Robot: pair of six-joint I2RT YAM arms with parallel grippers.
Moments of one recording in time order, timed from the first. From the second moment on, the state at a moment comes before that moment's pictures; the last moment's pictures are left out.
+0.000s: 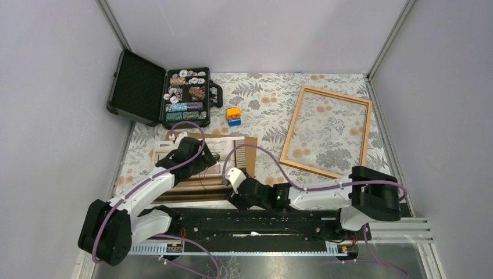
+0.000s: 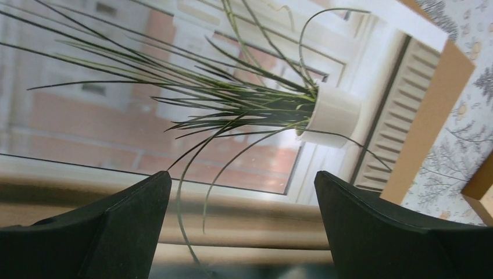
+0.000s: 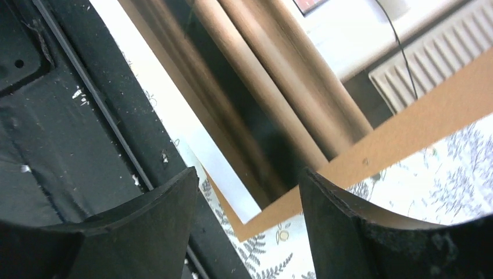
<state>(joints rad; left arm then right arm) -0.41 1.06 0.53 -0.38 -0.18 -0.83 1.36 1.52 0.75 0.07 0.27 0.22</state>
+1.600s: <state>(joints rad) -0.41 1.09 0.40 -0.13 -0.15 -0.84 1.52 1.90 1.01 0.23 0.60 -0.19</state>
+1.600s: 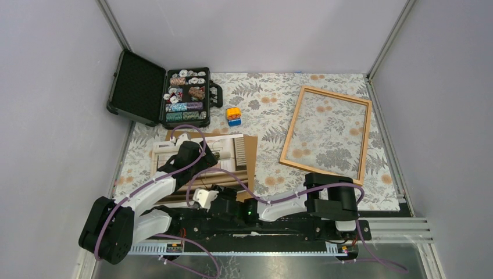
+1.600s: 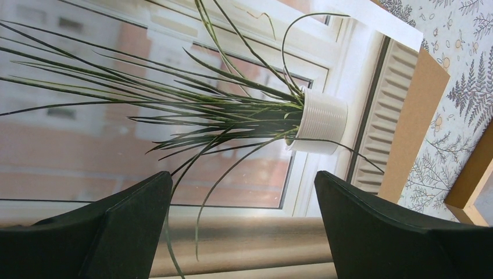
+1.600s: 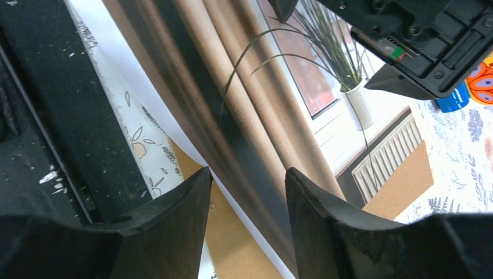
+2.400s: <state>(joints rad) -0.41 1.09 0.40 -0.12 -0.15 -0.84 1.52 1.72 0.81 0.18 0.78 0.05</state>
